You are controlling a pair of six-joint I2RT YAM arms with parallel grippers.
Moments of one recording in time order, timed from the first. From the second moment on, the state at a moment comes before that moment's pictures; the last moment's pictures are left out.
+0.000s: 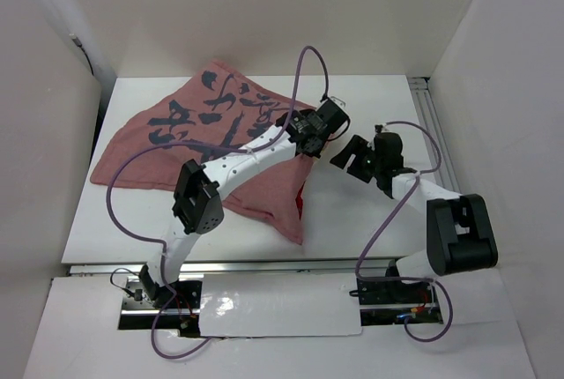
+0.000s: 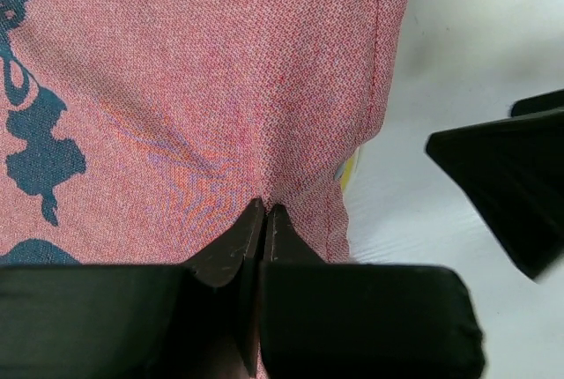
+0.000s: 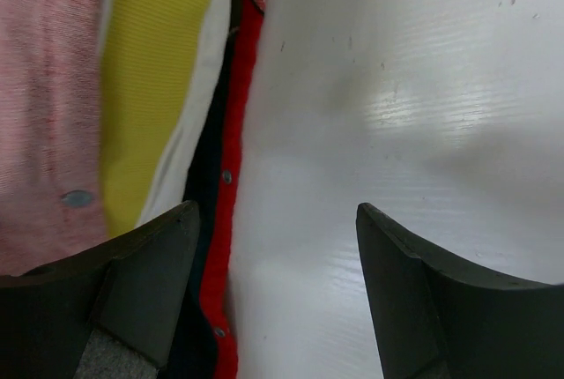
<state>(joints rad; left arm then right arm) -0.90 2.21 2.20 -0.95 -0.47 -0.27 0.11 1.40 0.64 0.14 -0.29 0.66</state>
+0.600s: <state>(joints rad) -0.89 2.14 2.19 -0.97 -0.43 -0.26 0.21 1.61 0.77 0.29 -0.38 0.71</state>
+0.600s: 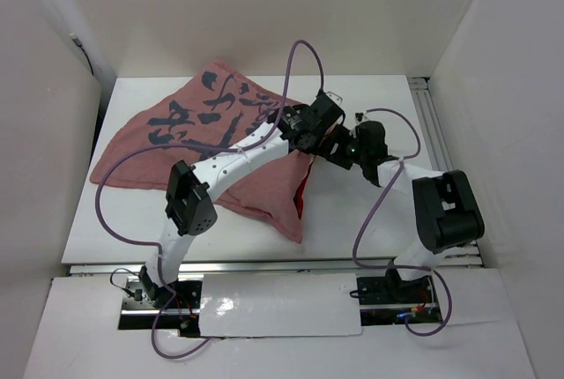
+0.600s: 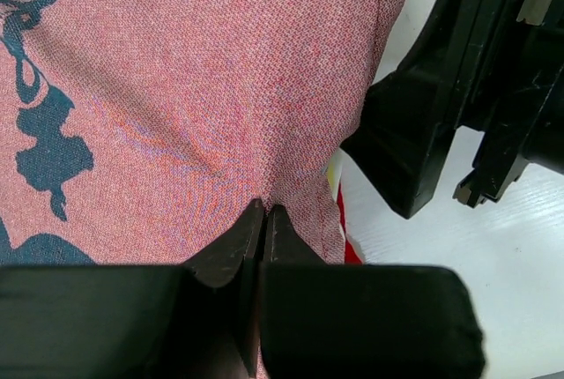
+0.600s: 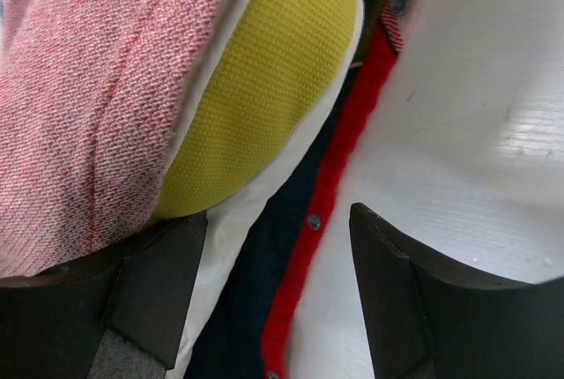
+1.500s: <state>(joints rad) -0.90 2.07 1.98 -0.92 -0.36 -0.24 0.24 1.55 0.77 0.43 -0.45 0.79</state>
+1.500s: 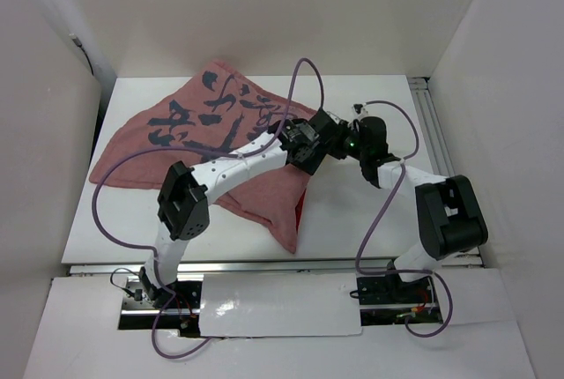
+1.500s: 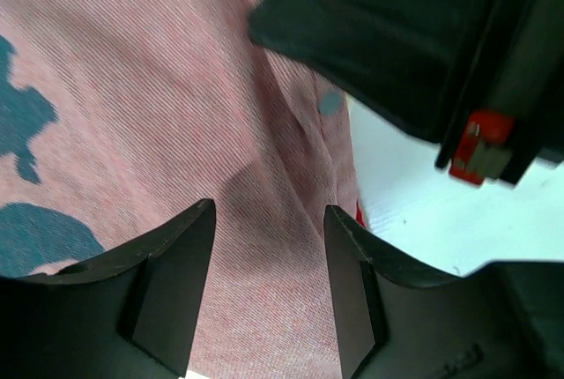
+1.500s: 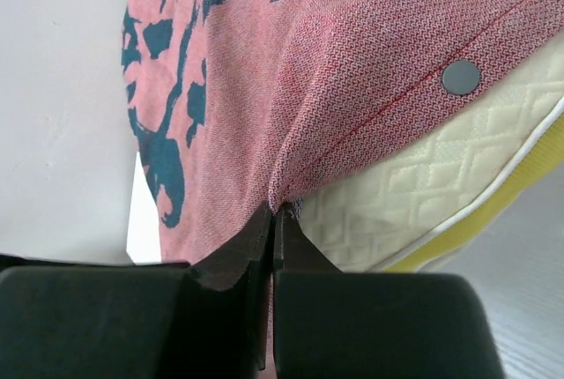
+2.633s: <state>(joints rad) -0.95 2.07 1.95 -0.74 -0.62 -0.34 0.10 1.40 0.87 0.22 -0.66 0.99</state>
